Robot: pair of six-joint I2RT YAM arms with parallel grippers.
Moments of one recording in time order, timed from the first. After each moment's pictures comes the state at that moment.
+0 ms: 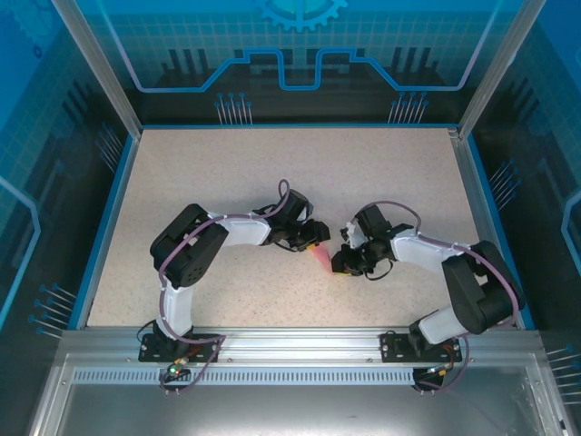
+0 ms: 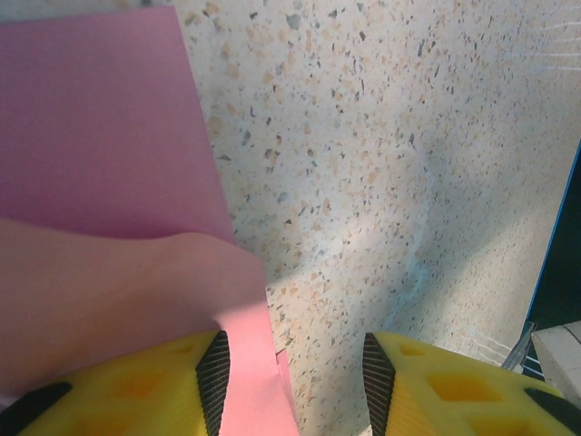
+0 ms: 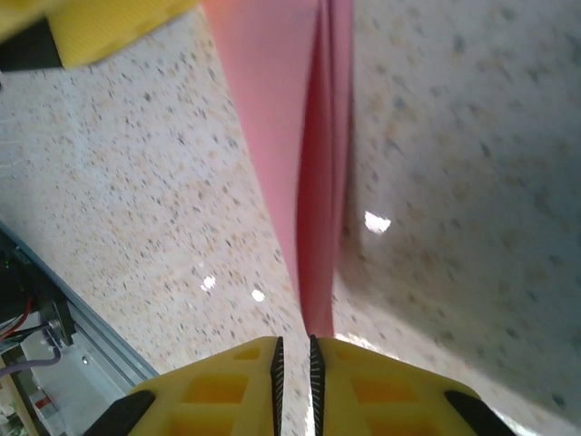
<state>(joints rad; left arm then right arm) -0.67 1.98 1.10 0.00 0.44 -1.00 0.42 1.46 0.66 -0.46 -0.60 0.49</state>
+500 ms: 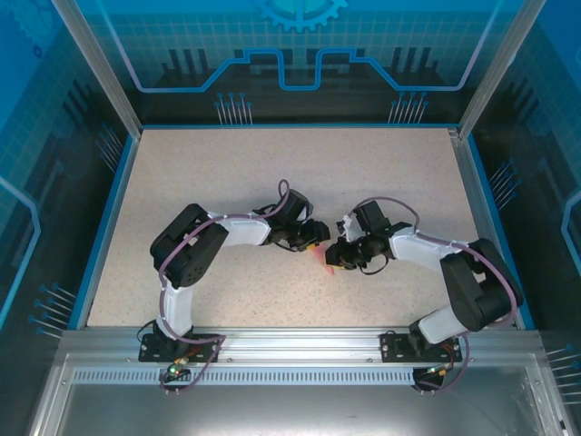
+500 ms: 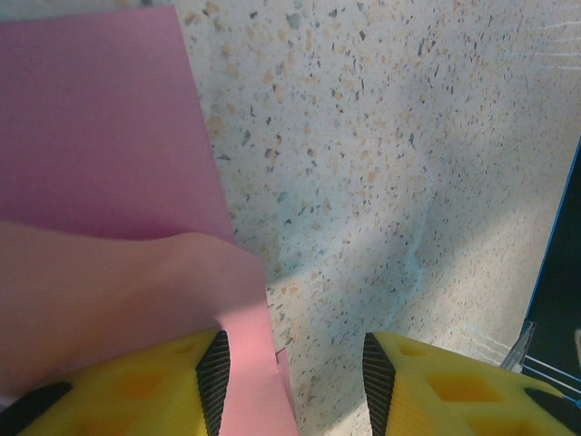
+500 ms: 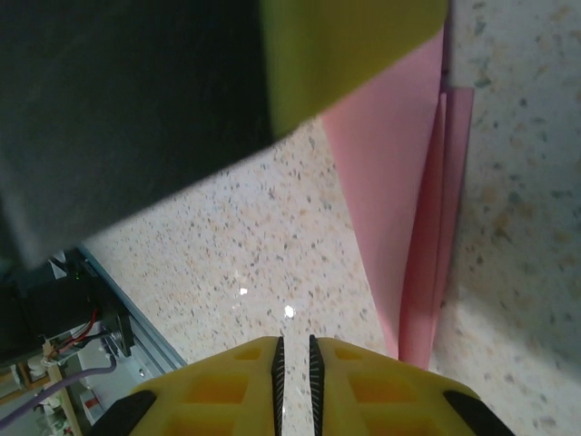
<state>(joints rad) -0.67 1.98 1.10 0.00 0.44 -1.00 0.44 1.53 0.70 -0.32 -0.67 0.57</state>
